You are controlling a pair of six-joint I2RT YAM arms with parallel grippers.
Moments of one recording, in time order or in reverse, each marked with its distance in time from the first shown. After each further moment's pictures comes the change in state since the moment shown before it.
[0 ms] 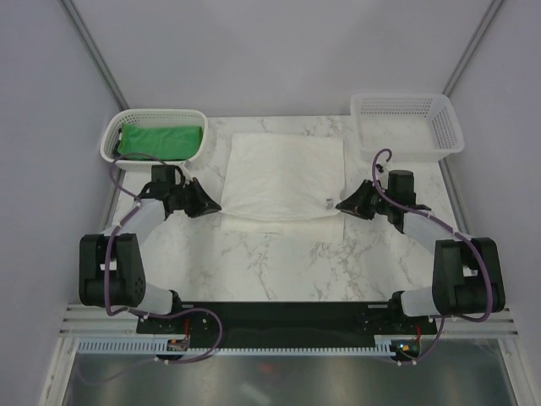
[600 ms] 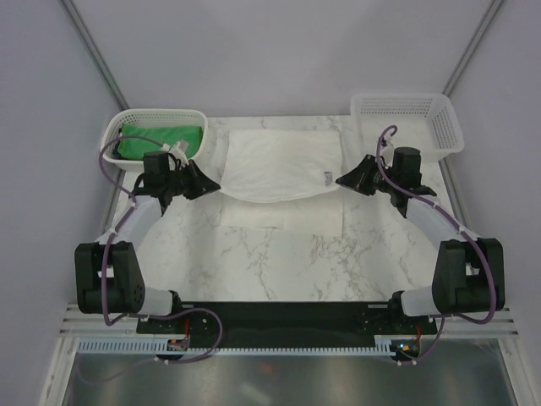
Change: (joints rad) left arm 0.006 -0.037 0.103 0.114 0.054 0.003; right arm 0.000 0.028 0.230 -0.031 -0.034 -0.035
